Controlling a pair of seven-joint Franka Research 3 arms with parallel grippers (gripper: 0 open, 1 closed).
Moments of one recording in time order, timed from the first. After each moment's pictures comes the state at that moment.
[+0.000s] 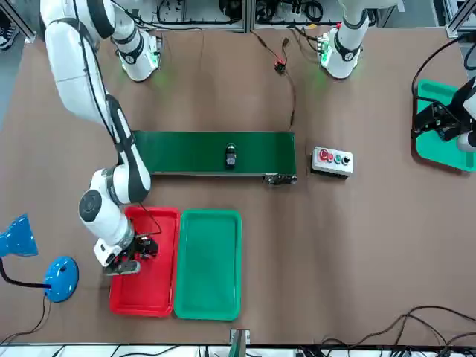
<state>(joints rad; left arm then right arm) -0.04 0.04 0.04 -1.52 -0.03 1.52 0.05 0.21 0.76 0.00 -1.49 0.09 2.46 0.04</state>
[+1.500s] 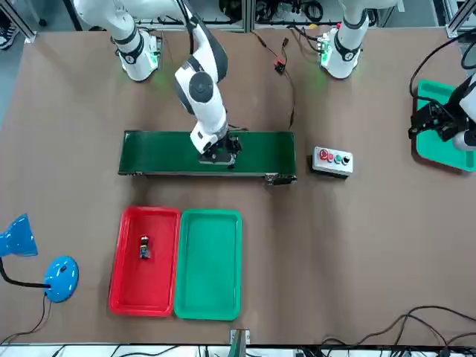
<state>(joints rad) -0.05 0.04 0.04 -1.51 -0.03 1.52 0.05 0.78 0.42 0.01 -1.86 0.13 2.36 0.80</state>
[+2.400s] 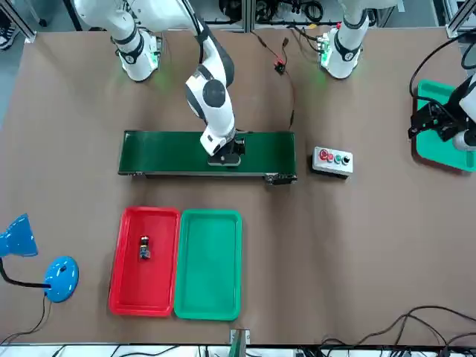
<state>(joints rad) -0.05 0.04 0.04 -1.51 -0.03 1.52 0.05 0.82 0.50 0.00 -1.85 0.09 2.42 0.82</state>
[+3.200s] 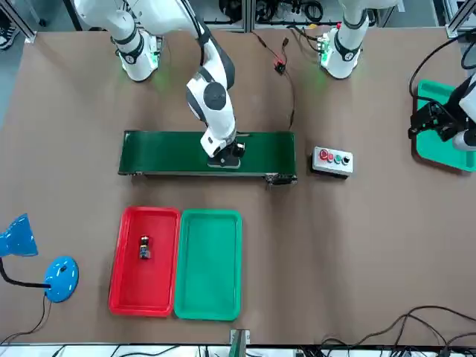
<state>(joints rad) -0.05 0.04 0.04 -1.51 -0.03 1.52 0.05 0.82 0.52 -0.01 -1.82 0.09 2.42 0.85</state>
